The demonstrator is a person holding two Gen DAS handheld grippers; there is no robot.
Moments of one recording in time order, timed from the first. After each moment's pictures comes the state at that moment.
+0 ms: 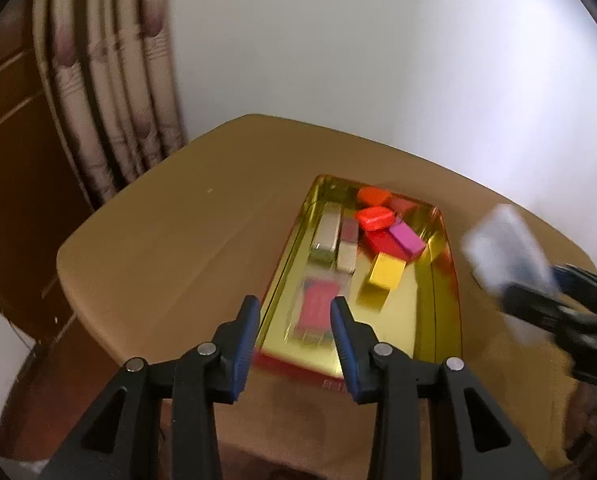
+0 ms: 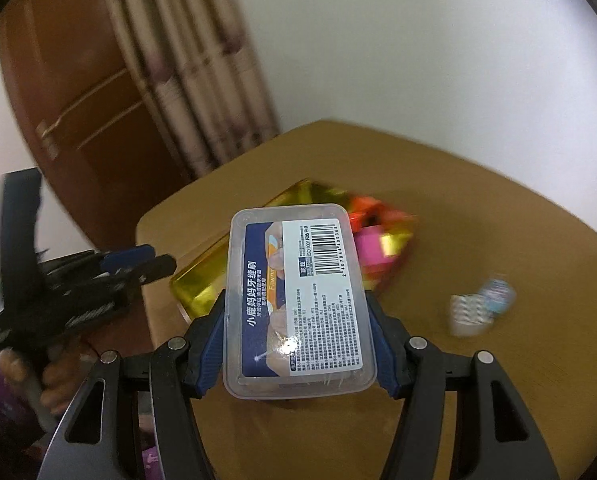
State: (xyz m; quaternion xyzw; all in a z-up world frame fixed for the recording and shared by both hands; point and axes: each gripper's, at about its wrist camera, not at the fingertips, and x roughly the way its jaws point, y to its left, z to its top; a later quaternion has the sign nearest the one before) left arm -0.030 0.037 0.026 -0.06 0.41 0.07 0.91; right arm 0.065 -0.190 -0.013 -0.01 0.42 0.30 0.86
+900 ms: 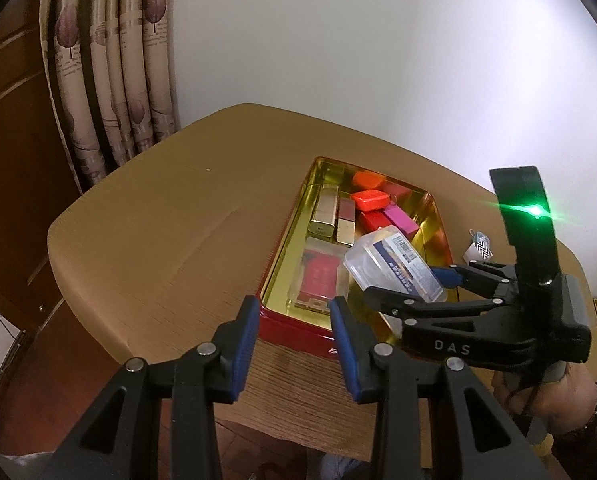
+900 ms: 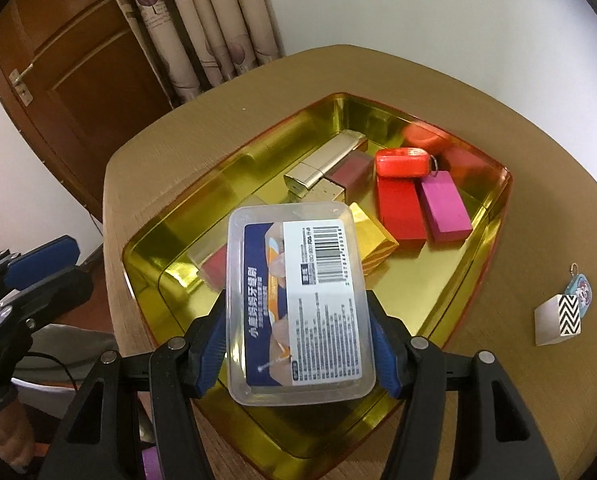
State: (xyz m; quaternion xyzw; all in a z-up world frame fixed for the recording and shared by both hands) left arm -0.048 0.043 0.013 -0.08 0.41 0.04 0.91; right arm 0.100 -0.123 -0.090 -0.06 0.50 0.27 0.82
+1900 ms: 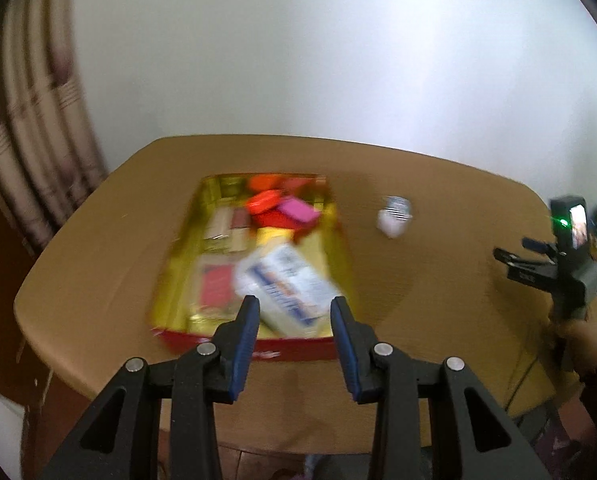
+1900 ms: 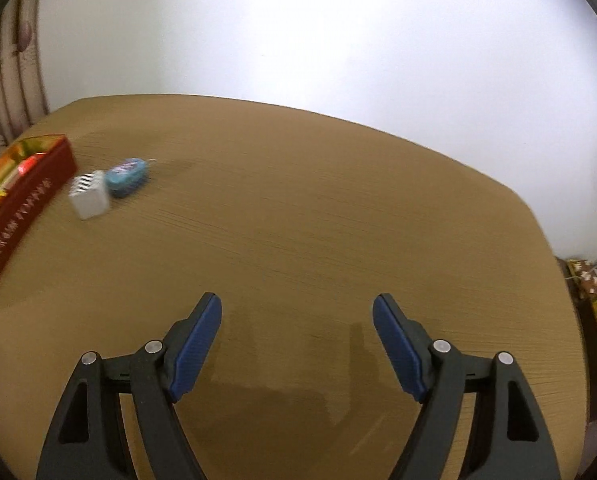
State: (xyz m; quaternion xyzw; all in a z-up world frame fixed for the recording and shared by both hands) left arm -0.057 -0.053 0.026 0.03 0.40 -0.09 0.91; right arm 0.030 -0.405 -0.096 -0.06 0.42 -0.11 0.90
